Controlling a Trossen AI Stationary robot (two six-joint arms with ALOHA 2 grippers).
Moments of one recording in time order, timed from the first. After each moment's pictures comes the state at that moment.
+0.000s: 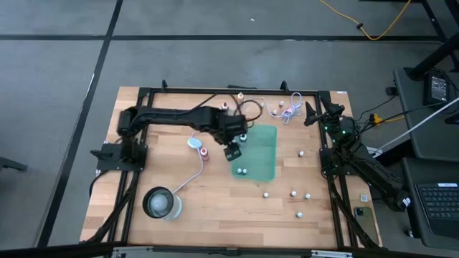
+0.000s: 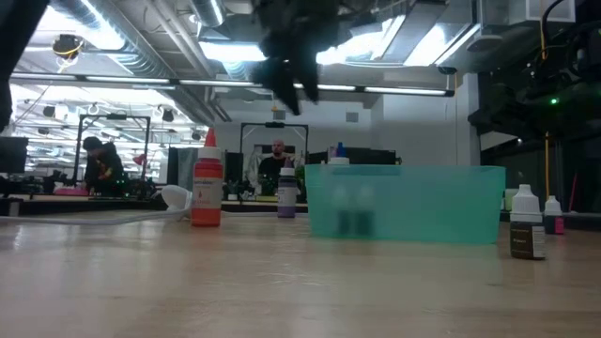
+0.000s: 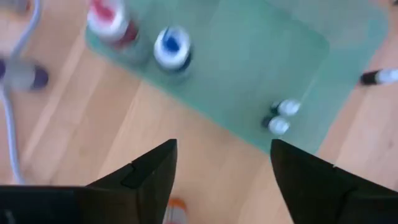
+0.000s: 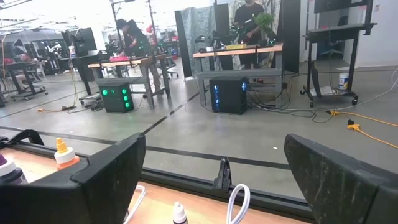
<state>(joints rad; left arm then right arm) 0.07 1.88 1.74 -1.04 -0.05 -0.41 -0.84 0.03 0.01 0.07 0.29 0.12</state>
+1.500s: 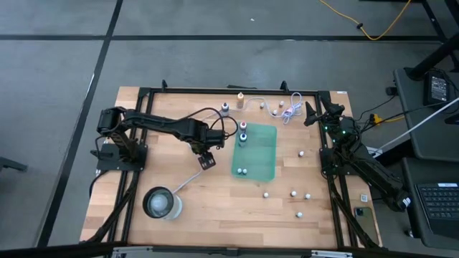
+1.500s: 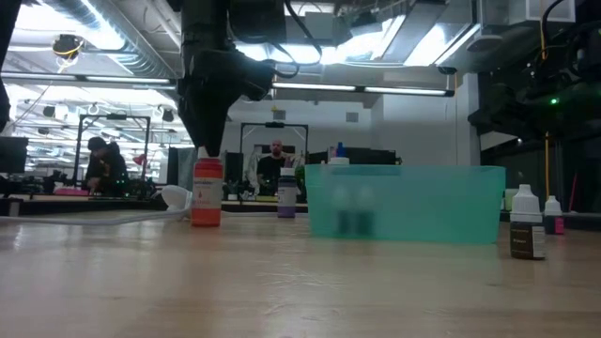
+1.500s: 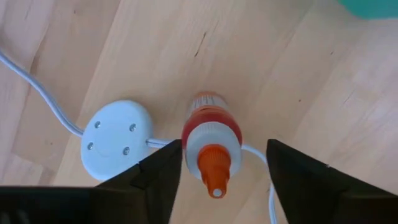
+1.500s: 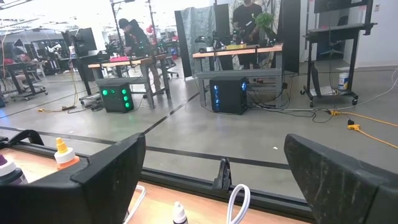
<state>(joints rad) 0.03 1.70 1.27 -1.00 -0.04 -0.47 -0.84 0.03 0.01 0.07 0.29 0.12</state>
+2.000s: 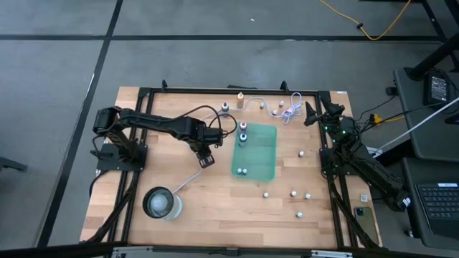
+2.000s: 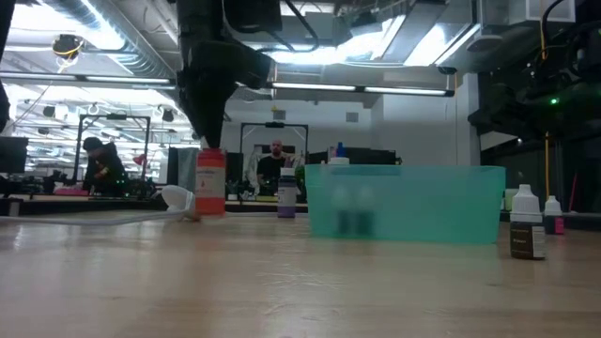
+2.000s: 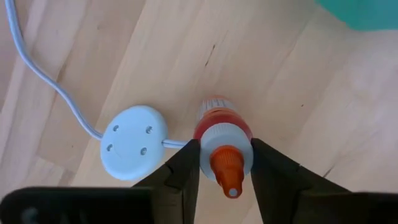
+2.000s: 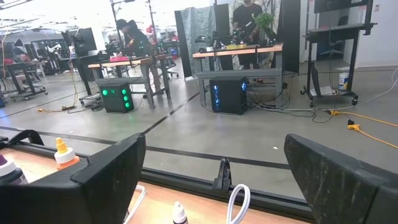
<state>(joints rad) 0.03 1.65 1.27 -1.00 -0.08 -0.46 -0.84 0.03 0.01 0.07 0.29 0.12</state>
